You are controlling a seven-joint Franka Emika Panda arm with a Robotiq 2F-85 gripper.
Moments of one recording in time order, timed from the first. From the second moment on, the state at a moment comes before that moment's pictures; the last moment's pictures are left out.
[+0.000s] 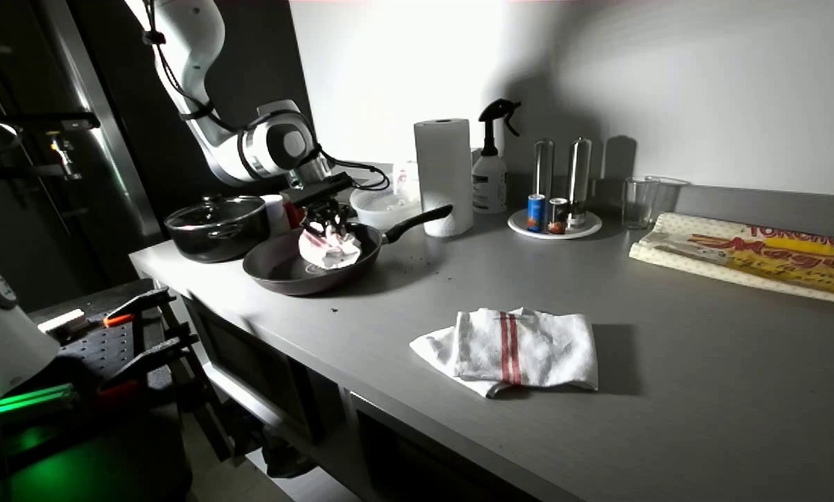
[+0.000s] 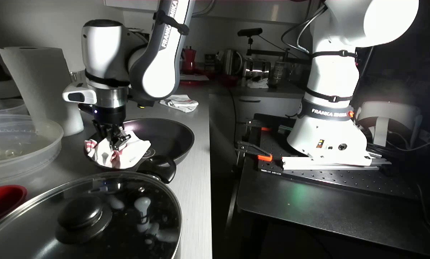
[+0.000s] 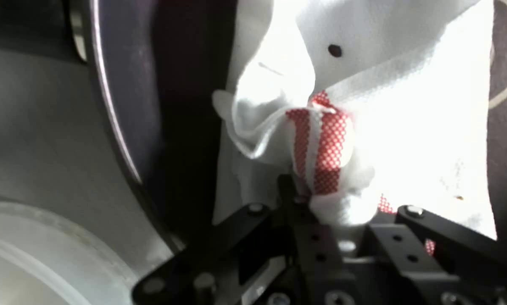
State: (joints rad) arm 0.26 0.66 -0.01 -2.09 -0.52 2.92 -0.61
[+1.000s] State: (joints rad) arm -0.06 0.55 0.25 -2.33 -0.41 2.92 -0.84
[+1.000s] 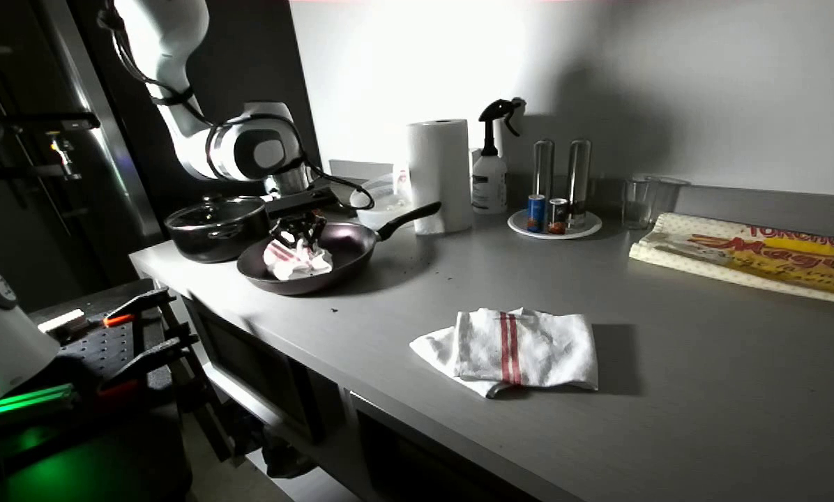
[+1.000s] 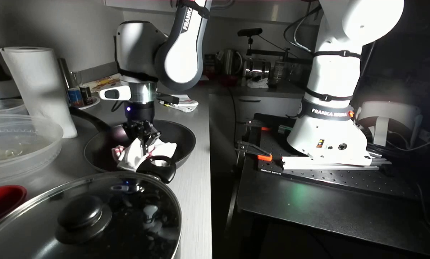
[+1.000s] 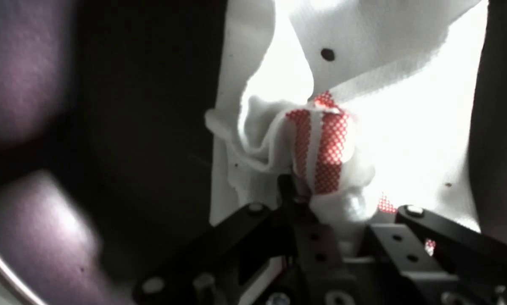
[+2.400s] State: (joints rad) arm 0.17 0.35 -0.18 -2.31 -0.48 3.07 -0.49
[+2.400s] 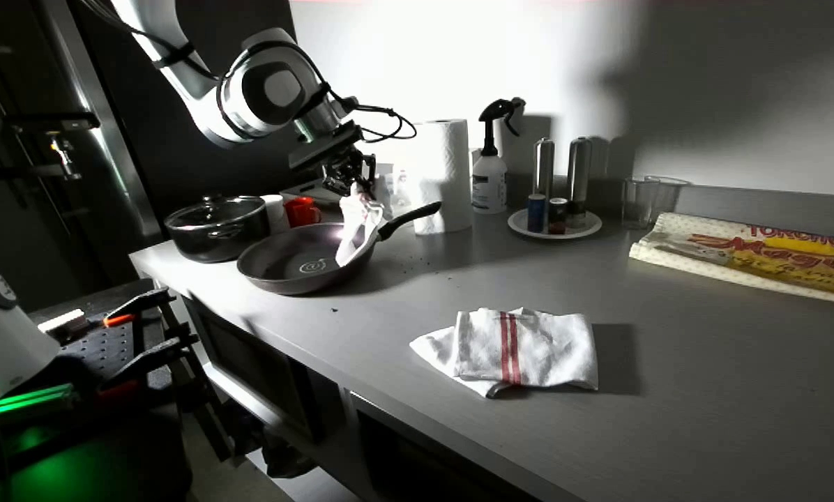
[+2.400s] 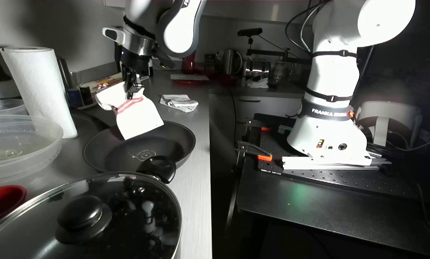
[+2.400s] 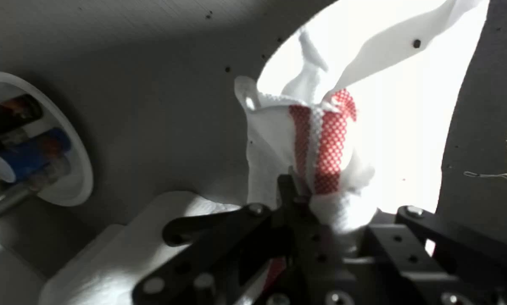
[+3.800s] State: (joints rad) arm -0.27 0.52 0.05 -2.17 -0.22 2.87 -0.49
